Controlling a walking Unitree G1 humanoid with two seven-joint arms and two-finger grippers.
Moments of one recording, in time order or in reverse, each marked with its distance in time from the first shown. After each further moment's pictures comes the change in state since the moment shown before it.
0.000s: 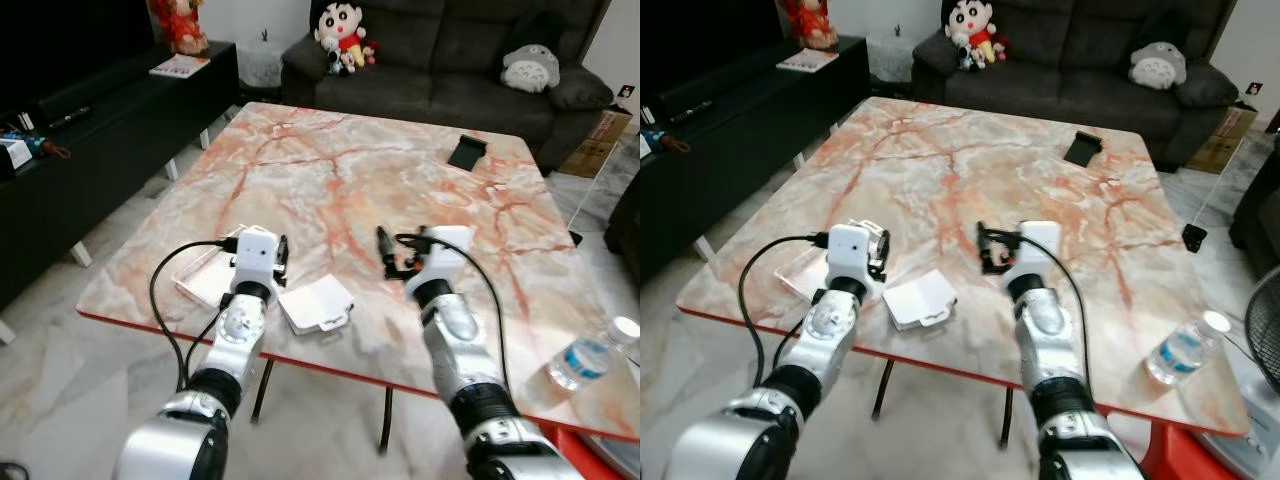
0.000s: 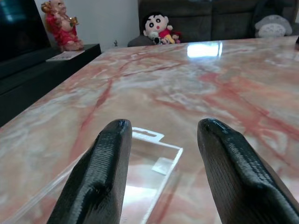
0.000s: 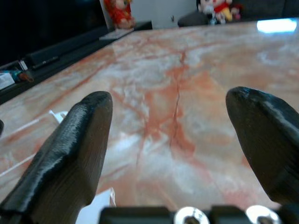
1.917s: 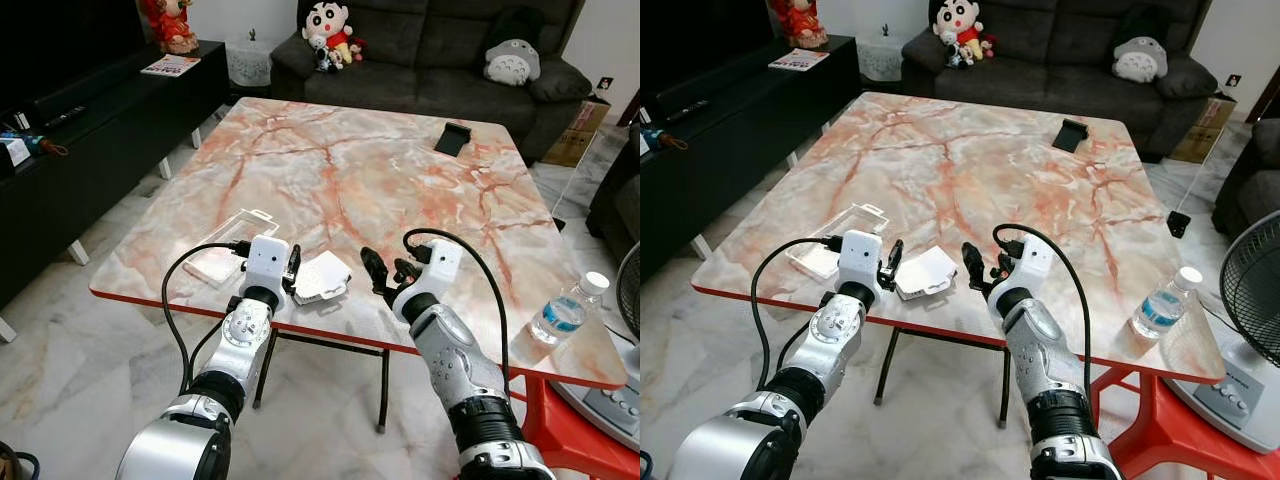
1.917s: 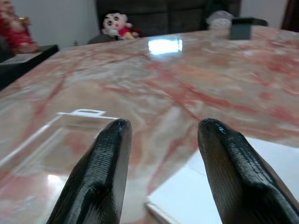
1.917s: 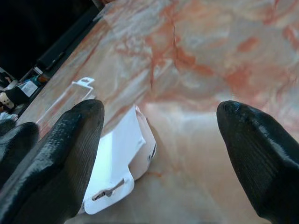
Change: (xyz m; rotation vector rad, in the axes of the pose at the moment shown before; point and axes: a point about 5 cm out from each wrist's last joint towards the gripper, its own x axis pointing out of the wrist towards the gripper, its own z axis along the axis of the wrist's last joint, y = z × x) left arm -0.002 -0.025 -0.003 0.022 0.028 -0.145; right arm -0.015 0.002 -0.017 0.419 0.224 -0.013
